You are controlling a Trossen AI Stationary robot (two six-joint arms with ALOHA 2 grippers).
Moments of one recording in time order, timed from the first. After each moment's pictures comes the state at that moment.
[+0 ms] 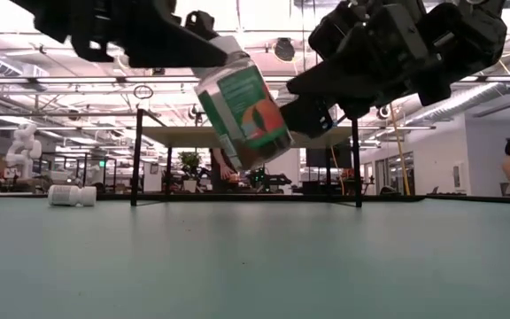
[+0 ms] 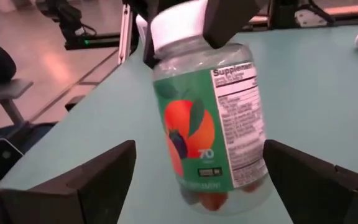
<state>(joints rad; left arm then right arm) -0.27 1.51 0.73 0.41 -0.06 0.42 0.12 1.69 0.60 0.78 -0.22 0.12</state>
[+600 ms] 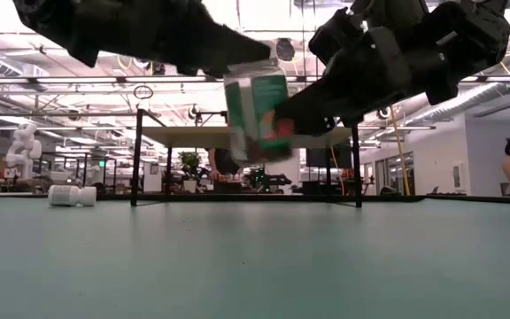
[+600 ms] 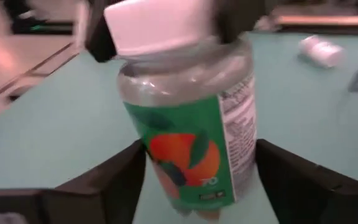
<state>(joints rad) -0.20 1.62 0.73 0.72 -0.08 0.25 0.13 1.69 0.60 0.75 -0.01 0.04</state>
